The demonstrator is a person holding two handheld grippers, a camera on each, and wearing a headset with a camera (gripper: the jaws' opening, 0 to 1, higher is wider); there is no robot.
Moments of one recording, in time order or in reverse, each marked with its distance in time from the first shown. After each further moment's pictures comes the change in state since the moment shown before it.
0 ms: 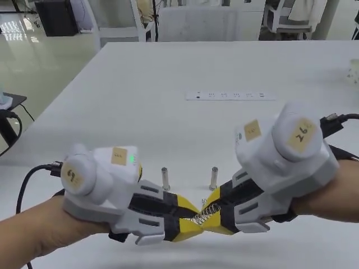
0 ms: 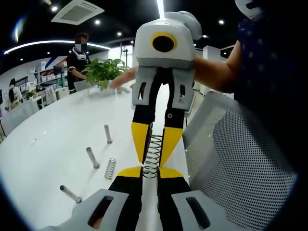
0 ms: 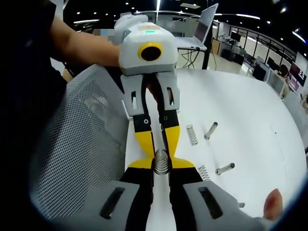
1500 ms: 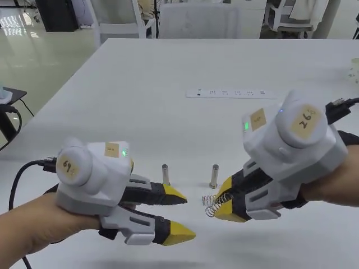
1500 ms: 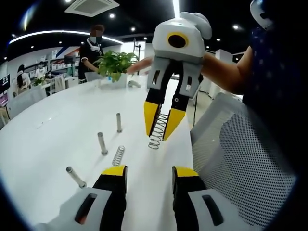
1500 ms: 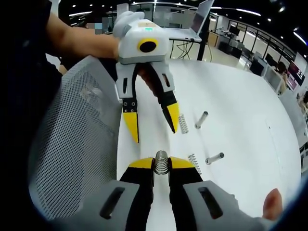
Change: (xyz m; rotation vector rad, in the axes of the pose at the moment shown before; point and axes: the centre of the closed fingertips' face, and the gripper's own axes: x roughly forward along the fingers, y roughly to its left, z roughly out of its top) left arm -0.014 0.017 -0.017 -0.110 0.026 0.069; right arm -0.012 -0.018 -0.018 -0.004 0.095 -0.045
